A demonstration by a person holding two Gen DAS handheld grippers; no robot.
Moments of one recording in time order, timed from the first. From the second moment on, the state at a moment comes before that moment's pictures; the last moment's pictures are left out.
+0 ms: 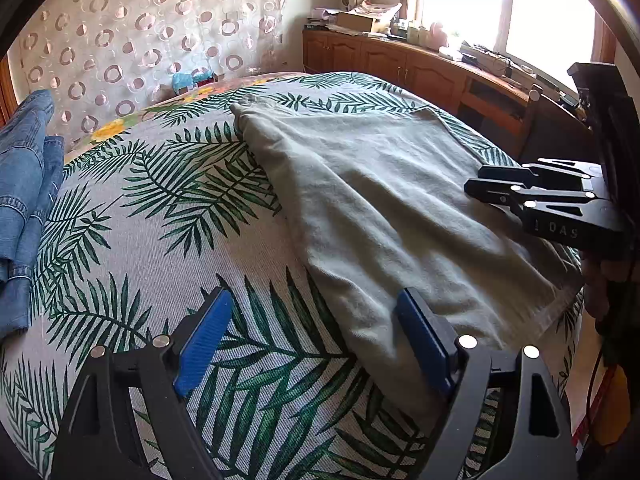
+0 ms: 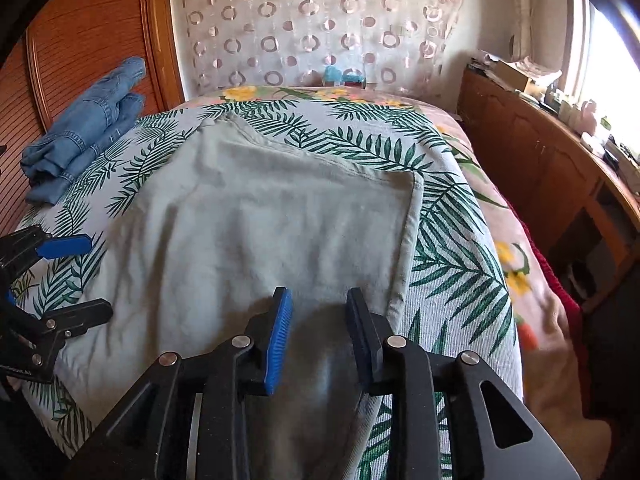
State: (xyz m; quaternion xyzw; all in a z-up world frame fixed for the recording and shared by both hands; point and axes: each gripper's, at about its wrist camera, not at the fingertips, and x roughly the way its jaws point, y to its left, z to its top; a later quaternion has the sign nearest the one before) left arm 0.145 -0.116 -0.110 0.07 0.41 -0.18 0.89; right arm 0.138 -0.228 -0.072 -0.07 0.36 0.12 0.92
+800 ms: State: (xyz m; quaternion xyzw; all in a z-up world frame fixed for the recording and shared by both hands) left arm 0.100 -0.114 -0.096 0.04 0.40 -0.23 0.89; right arm 0.061 -0.242 -0.056 -0.03 0.34 0.12 0.93
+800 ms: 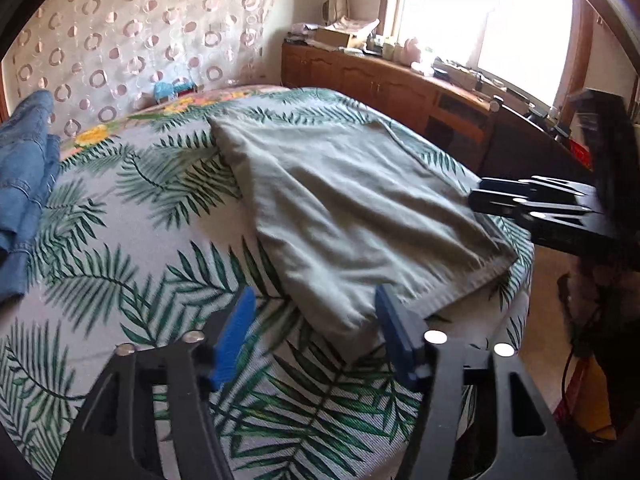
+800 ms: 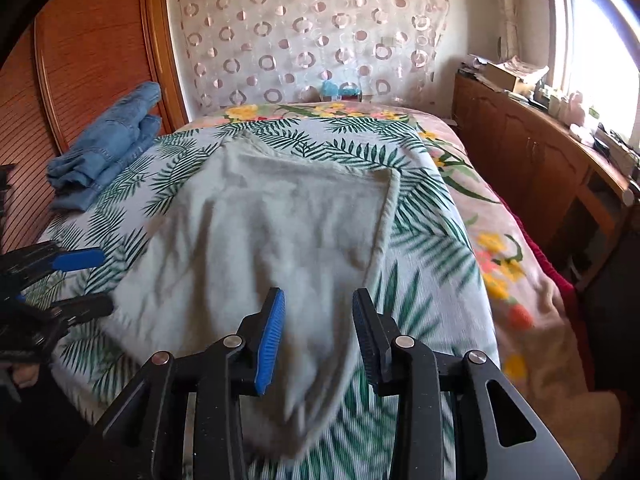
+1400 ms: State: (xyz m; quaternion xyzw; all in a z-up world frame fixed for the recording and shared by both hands) left arm 0.086 -0.117 -0.104 0.02 0.41 -0.26 0.87; right arm 0.035 -0.245 -0.067 -0.02 0.37 0.14 0.92
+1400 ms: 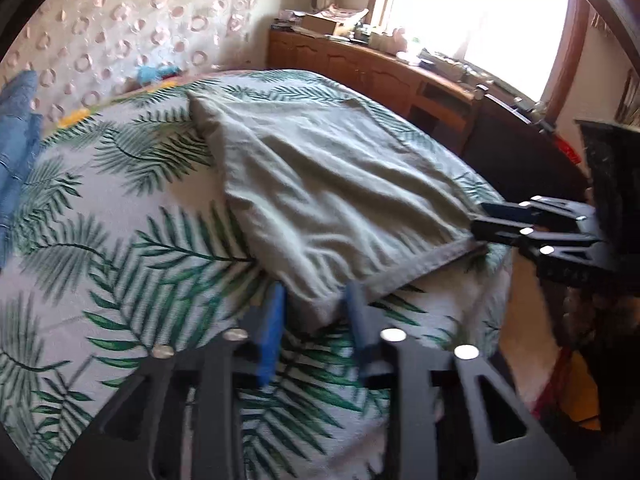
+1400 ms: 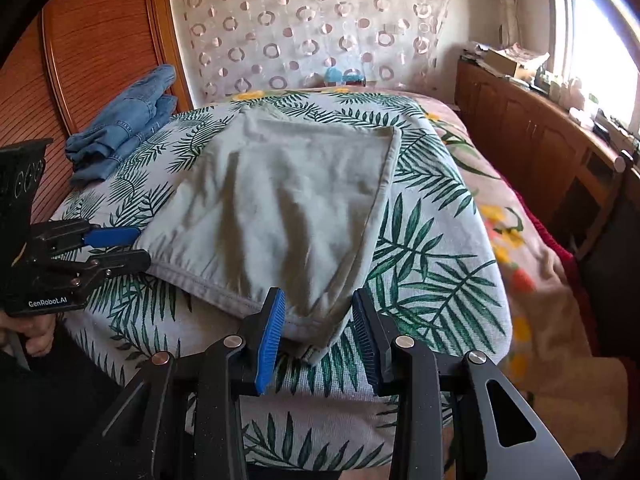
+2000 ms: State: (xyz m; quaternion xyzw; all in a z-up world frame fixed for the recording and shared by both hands) left arm 0.084 -0.112 -0.101 0.03 0.41 -0.24 0.88; right arm 0.022 -0.245 -0.068 -0.03 0.35 0.13 0.93
